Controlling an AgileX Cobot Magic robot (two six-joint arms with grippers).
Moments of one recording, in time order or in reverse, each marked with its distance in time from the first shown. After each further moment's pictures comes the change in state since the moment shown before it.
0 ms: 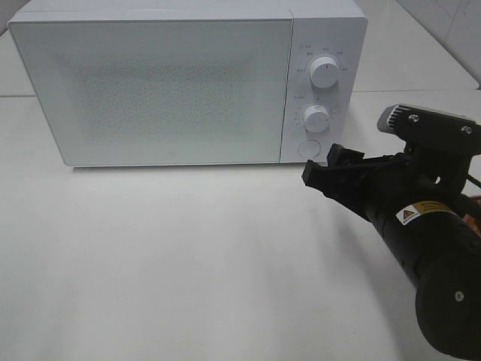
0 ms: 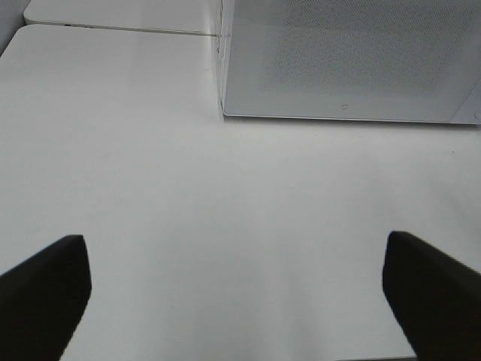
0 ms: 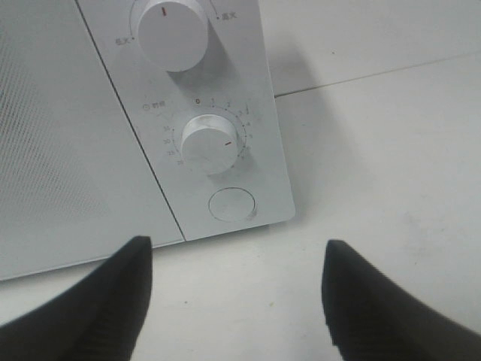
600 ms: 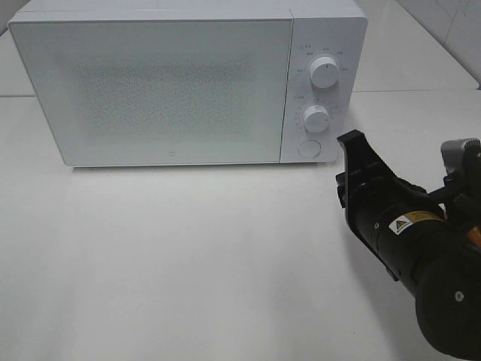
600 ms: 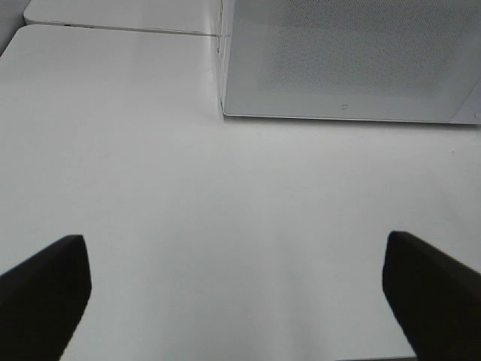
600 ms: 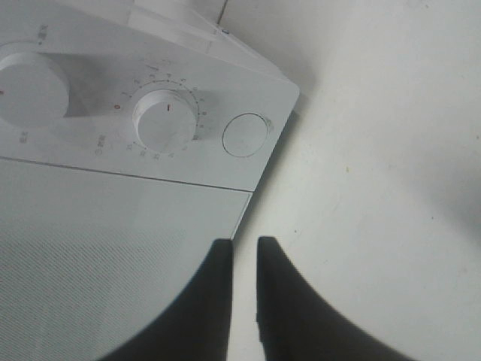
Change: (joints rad) left arm 0.000 0.000 0.000 0.000 0.000 0.000; right arm 0.000 0.000 0.000 0.000 0.136 0.906
